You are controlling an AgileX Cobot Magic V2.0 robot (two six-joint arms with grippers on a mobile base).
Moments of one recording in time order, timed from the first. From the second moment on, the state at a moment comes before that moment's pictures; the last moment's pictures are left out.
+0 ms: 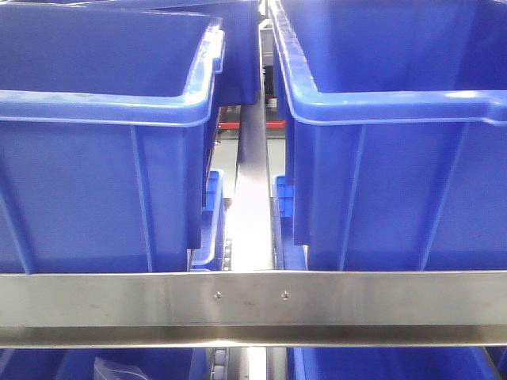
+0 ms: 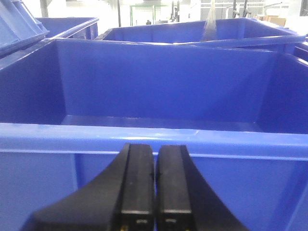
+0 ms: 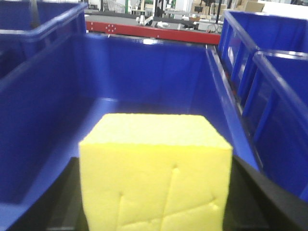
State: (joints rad) left arm -0.02 -0.01 0.00 0.00 0.00 -0.06; right arm 0.04 0.31 -0.31 0.00 0.08 -0.01
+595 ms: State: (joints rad) left arm -0.02 -0.01 0.00 0.00 0.00 -0.06; right arm 0.04 0.82 -0.55 0.00 0.05 0.07
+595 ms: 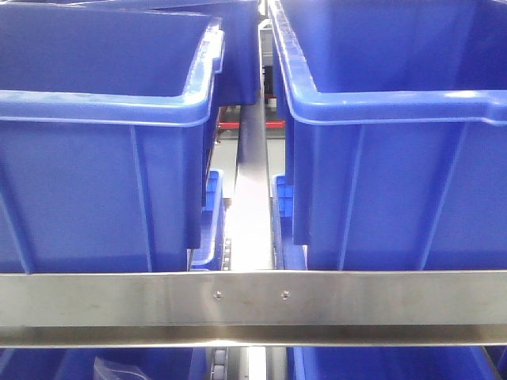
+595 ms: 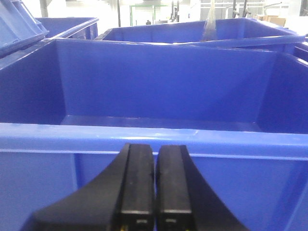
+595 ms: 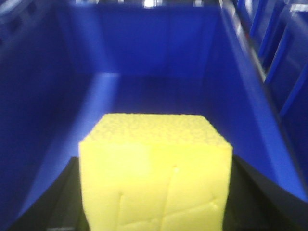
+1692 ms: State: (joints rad) left arm -0.02 -0.01 0.00 0.00 0.00 -0.06; right arm 0.04 0.79 -0.56 0.00 -0.08 0.08
